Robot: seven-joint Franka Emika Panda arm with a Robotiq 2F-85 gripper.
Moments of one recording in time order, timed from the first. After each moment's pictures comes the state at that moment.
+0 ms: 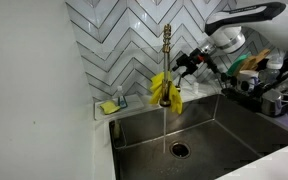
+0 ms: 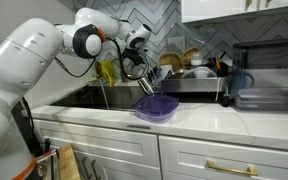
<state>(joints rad) 0.25 0.79 0.31 -1.00 0.59 1.95 -0.48</state>
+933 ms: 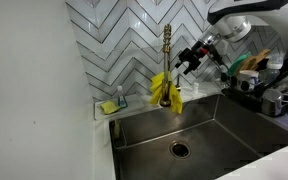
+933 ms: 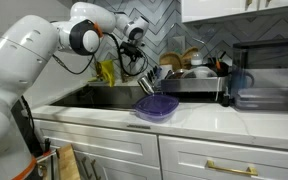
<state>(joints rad) 0.25 0.75 0.29 -0.94 0.51 1.74 -0.43</state>
